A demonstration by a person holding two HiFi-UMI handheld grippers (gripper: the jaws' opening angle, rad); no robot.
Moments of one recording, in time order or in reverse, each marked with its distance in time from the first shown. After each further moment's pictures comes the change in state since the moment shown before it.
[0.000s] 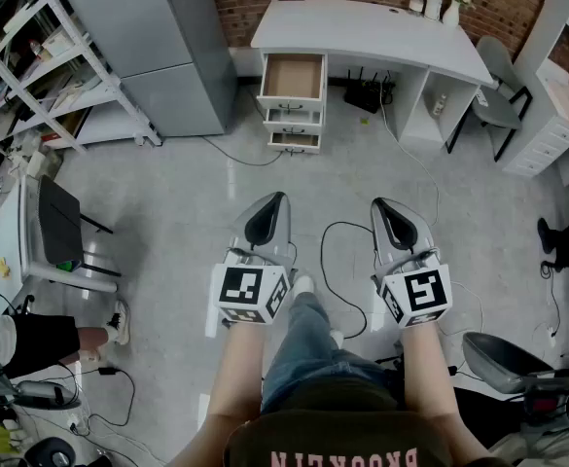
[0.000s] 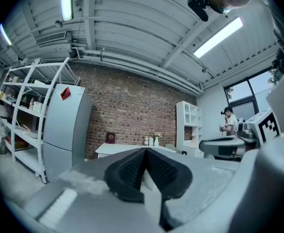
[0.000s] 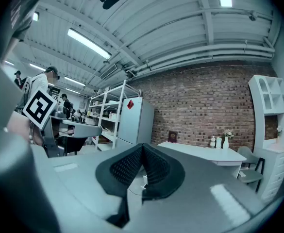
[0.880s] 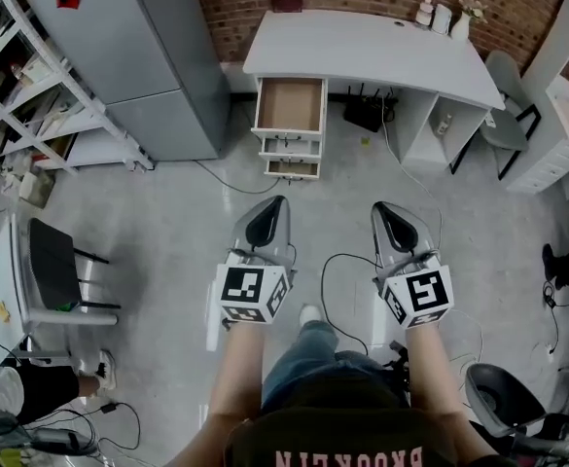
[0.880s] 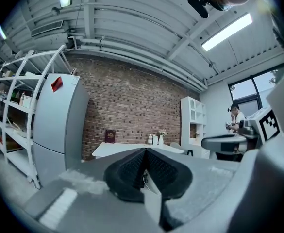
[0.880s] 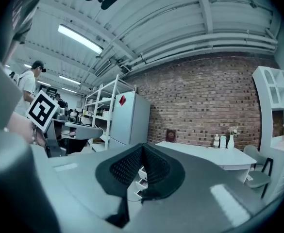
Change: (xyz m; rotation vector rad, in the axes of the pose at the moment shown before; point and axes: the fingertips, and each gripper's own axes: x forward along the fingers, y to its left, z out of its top) left arm 0.170 0.086 -0.004 -0.004 0.039 -0.015; right arm 0.157 -0.093 -0.011 0.025 0.022 -0.009
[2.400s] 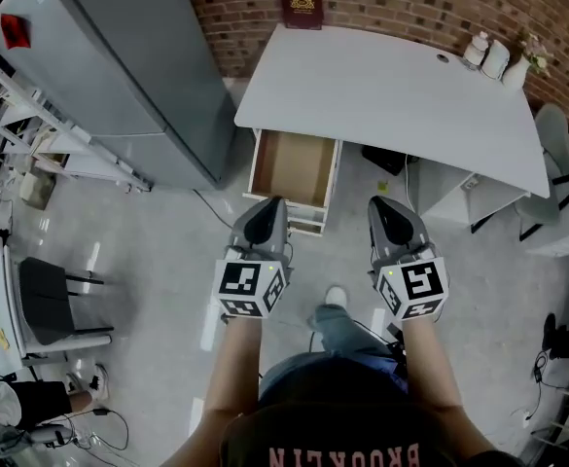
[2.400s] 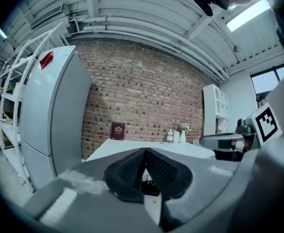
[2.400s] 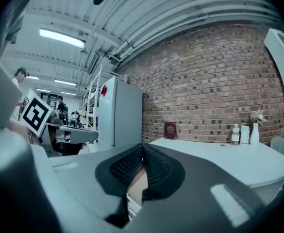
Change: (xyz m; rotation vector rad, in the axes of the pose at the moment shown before) left arm 0.344 0.141 -0.022 -0.038 0.076 0.122; right arm 0.330 -0.221 -0.046 0.075 0.057 0.101
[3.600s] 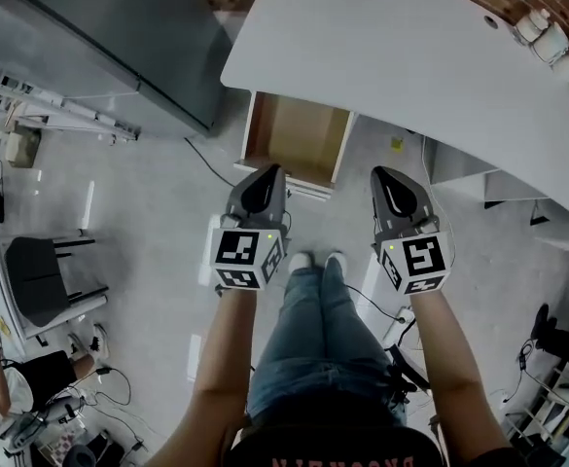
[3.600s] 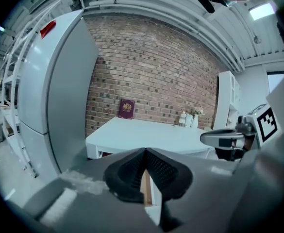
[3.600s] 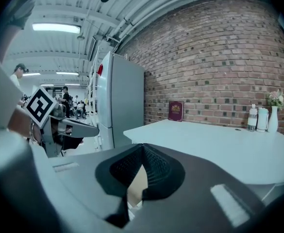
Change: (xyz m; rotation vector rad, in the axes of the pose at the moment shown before) left arm 0.116 0.081 -0.097 -0.079 0.200 0.057; right arm 0.137 -0.049 -0.101 0.000 0.180 0.081
